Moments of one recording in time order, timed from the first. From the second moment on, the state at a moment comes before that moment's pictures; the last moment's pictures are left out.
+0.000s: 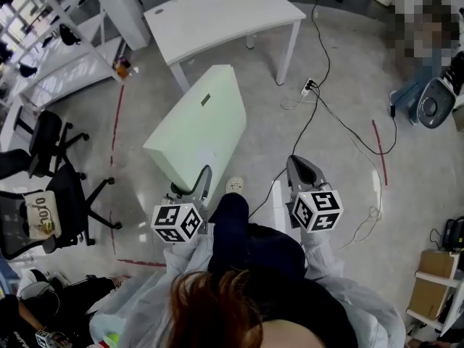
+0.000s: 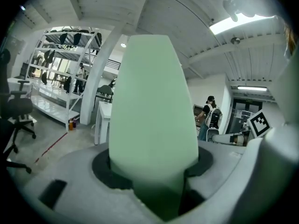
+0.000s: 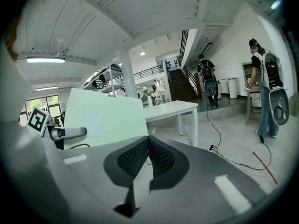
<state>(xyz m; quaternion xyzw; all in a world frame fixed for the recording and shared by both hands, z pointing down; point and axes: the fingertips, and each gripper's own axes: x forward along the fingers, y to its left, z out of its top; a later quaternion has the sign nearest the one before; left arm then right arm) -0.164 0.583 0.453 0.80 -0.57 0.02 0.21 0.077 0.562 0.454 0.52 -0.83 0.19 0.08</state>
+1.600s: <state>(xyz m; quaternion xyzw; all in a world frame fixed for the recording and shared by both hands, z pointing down) -0.231 0.312 0.442 0.83 -0.51 0.01 0.22 -0.014 0.311 0.449 0.54 -0.81 0.21 0.11</state>
